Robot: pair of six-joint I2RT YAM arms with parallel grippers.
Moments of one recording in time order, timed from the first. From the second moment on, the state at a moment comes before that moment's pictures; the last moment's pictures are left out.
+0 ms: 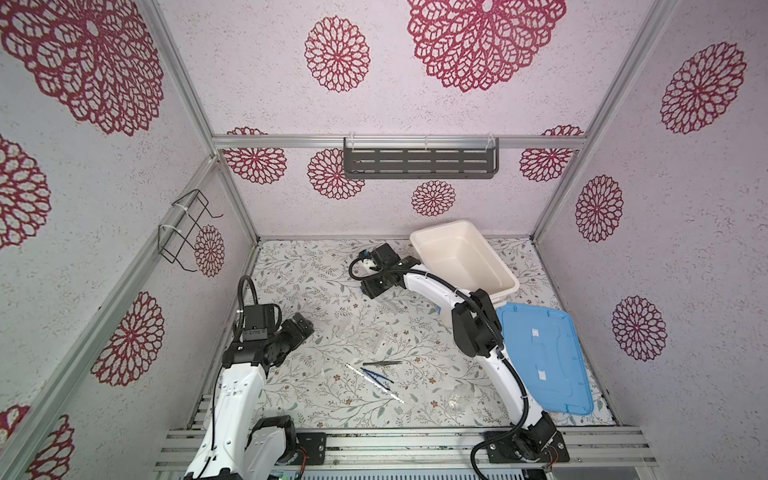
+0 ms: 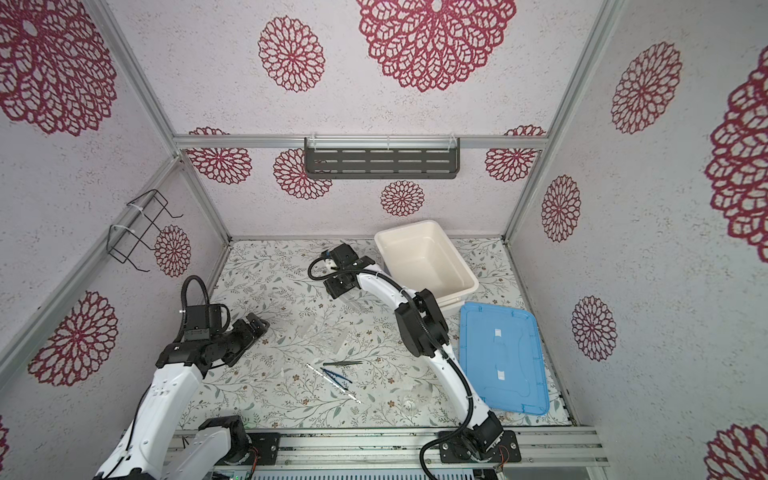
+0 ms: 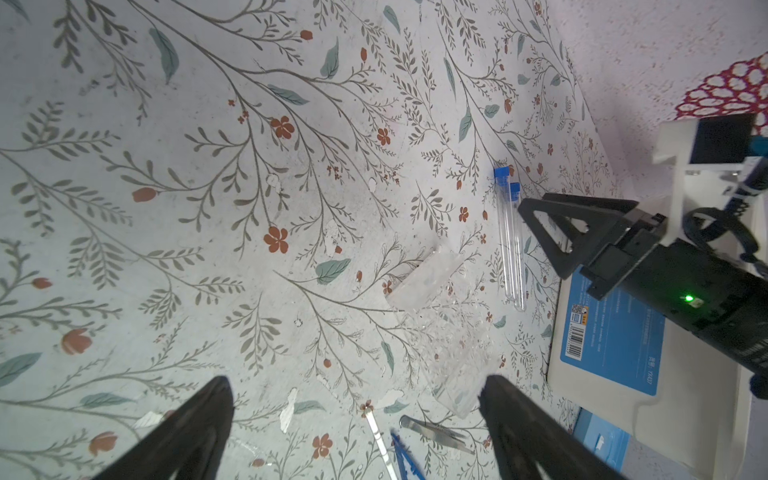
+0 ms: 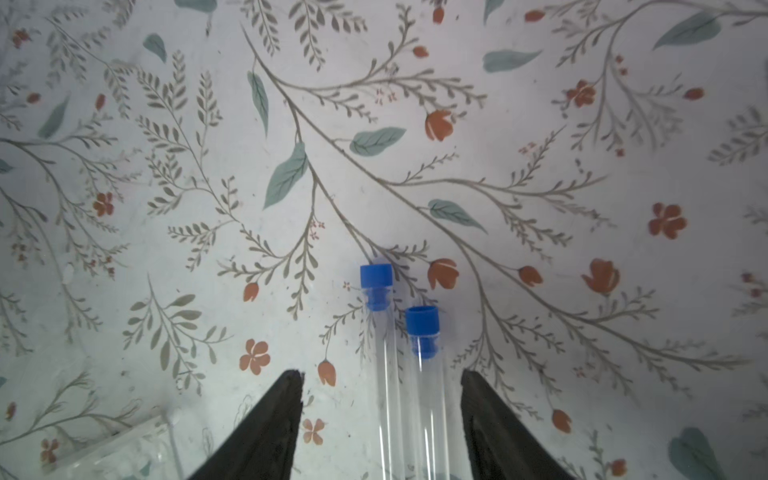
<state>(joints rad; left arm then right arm) 0.10 0.93 0.68 -0.69 0.24 -0.69 0.71 2.50 2.24 -0.69 -0.12 0.03</state>
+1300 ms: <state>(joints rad) 0.10 0.94 0.67 -0.65 0.27 -0.73 0.66 2.59 2.30 -0.66 -0.10 0.03</state>
